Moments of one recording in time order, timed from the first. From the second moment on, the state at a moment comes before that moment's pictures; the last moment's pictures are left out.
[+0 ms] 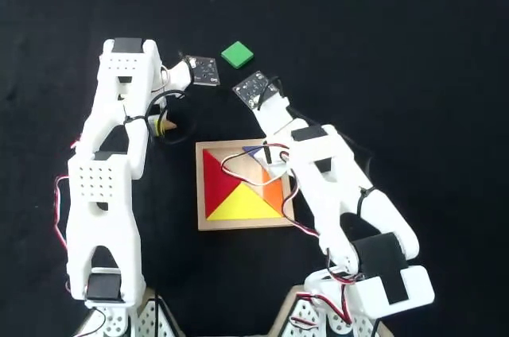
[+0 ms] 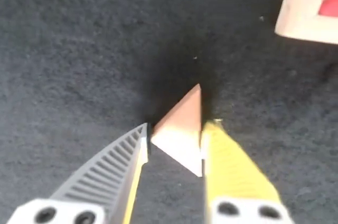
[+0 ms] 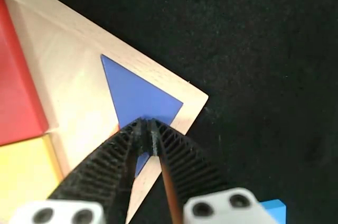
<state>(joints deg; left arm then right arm) -4.1 50.8 -40.8 87.2 -79.9 -15.0 -5.4 44.4 40.6 23.2</state>
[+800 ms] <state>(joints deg) 4.0 41.3 -54.2 100.1 -43.8 -6.2 -13.7 42.9 43.2 19.4</state>
